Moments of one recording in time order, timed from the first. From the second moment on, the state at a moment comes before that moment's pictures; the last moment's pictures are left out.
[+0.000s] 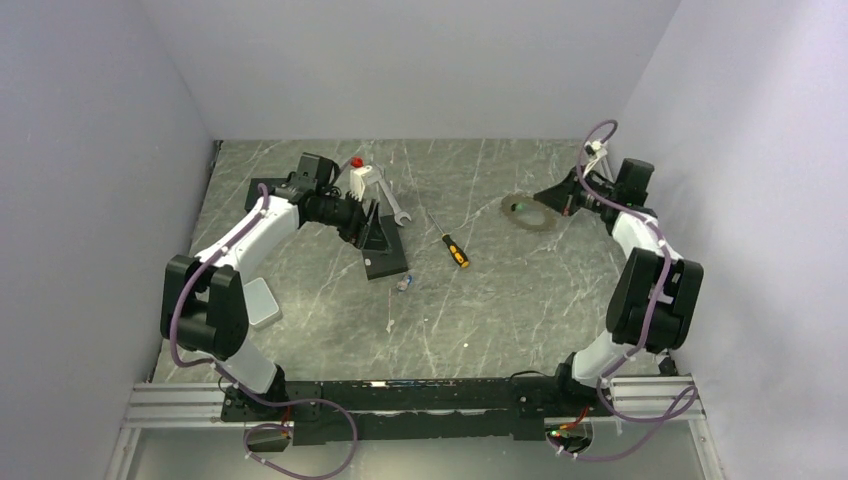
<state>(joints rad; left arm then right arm) -0.30 1.60 1.25 -0.63 0.88 0.14 -0.27 1.59 1.03 0.03 -1.17 -0.05</state>
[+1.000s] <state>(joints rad) -0.46 1.63 1.19 -0.62 0.62 0.30 -0.17 1.78 1.06 -0.56 -0.91 -0.72</state>
